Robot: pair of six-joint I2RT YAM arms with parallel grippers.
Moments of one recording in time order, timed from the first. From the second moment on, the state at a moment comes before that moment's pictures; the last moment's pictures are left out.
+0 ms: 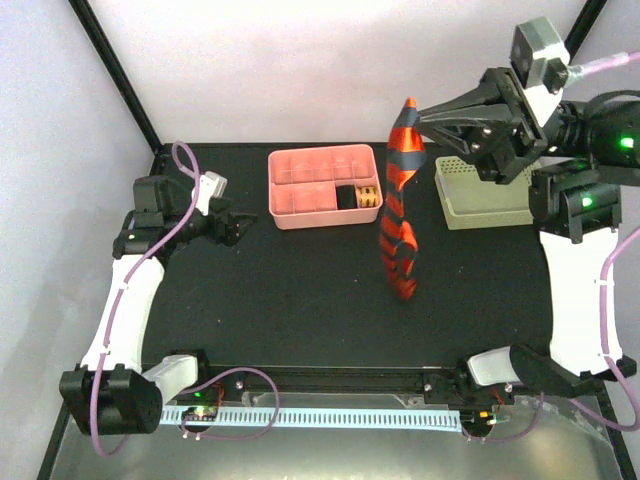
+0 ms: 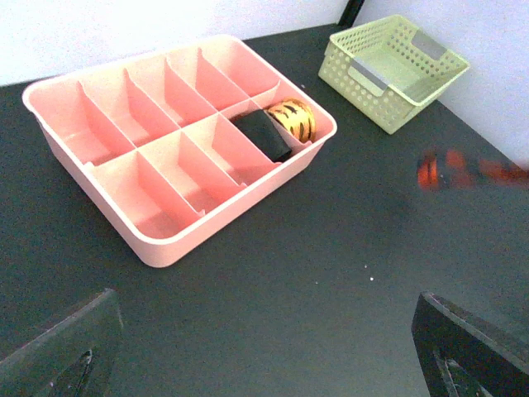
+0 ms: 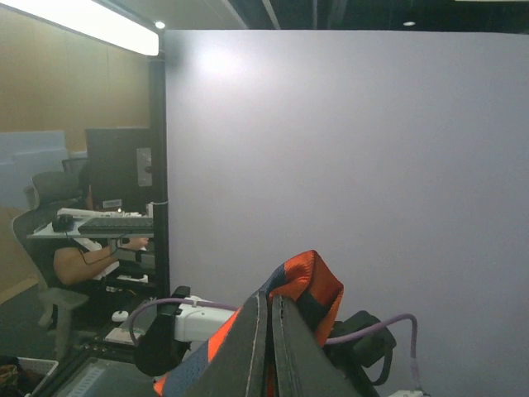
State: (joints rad) left arm 0.06 1.08 1.03 -0.59 0.79 0.20; right arm 0.33 1.40 2.19 0.10 -1.29 0.81
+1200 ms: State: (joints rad) left arm -0.33 1.16 0.87 -0.67 0.61 0.63; right arm -0.84 1.52 0.66 1.32 -1.55 1.46
